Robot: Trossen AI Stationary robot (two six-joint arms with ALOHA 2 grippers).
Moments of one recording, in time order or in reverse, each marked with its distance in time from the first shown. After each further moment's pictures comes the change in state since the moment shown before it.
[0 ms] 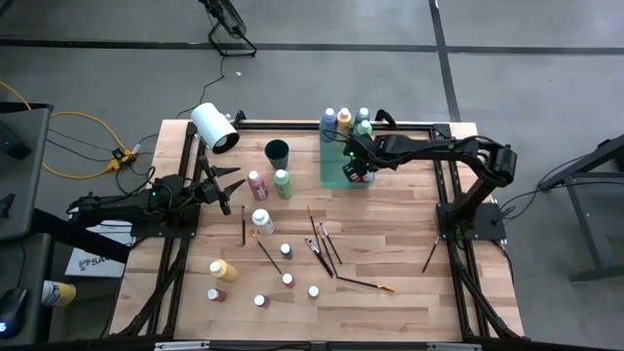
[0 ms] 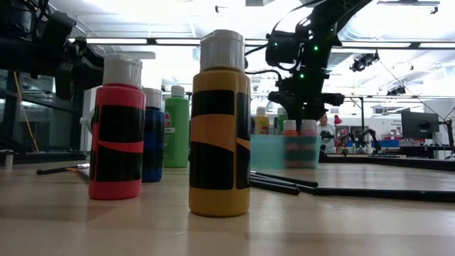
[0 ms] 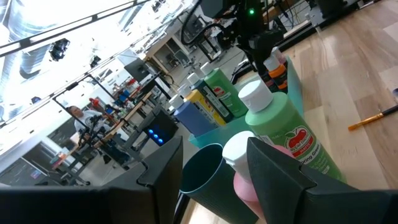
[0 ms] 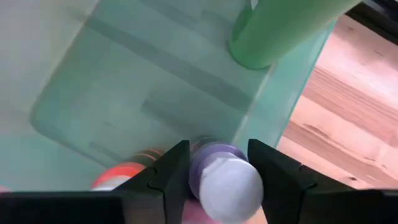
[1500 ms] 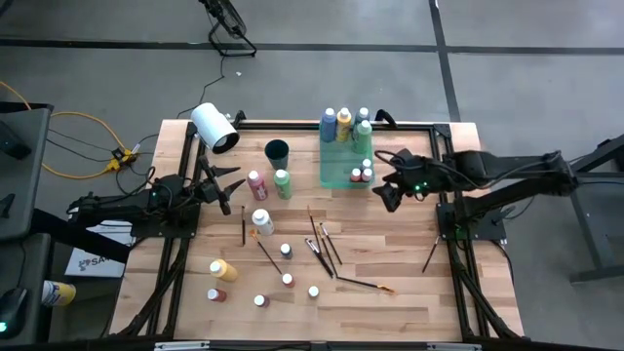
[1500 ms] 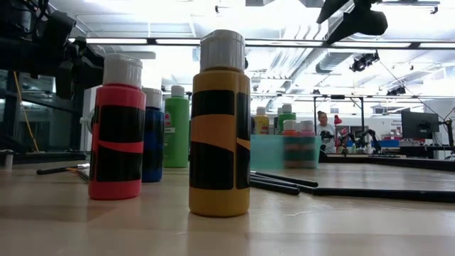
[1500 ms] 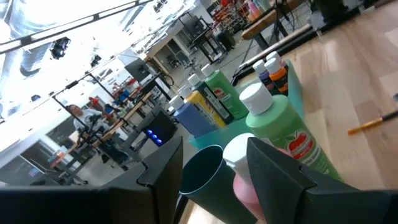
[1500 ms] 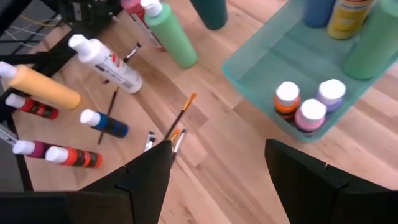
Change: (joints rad) left arm 0.000 0.000 -0.002 0.017 0.002 -0.024; right arm 0.456 -0.595 0.004 -0.143 -0.024 0.155
